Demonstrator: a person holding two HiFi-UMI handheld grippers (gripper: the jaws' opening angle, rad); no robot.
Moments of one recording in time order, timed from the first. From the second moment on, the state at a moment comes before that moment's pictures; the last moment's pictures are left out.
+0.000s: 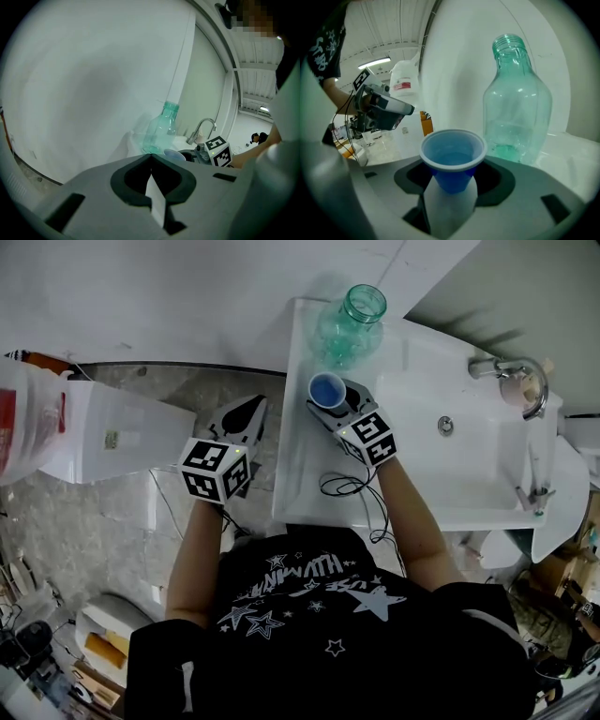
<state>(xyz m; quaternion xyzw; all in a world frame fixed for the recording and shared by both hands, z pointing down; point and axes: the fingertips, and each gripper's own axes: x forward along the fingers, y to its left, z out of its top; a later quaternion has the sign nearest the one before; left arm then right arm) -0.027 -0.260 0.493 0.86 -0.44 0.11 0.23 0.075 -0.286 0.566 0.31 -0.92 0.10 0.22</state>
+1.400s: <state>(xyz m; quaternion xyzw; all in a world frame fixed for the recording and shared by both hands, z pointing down) -0.051 -0.170 0.452 0.91 -0.36 0.09 0.20 0.114 -0.201 0.506 0.51 -0.83 0.13 0.19</state>
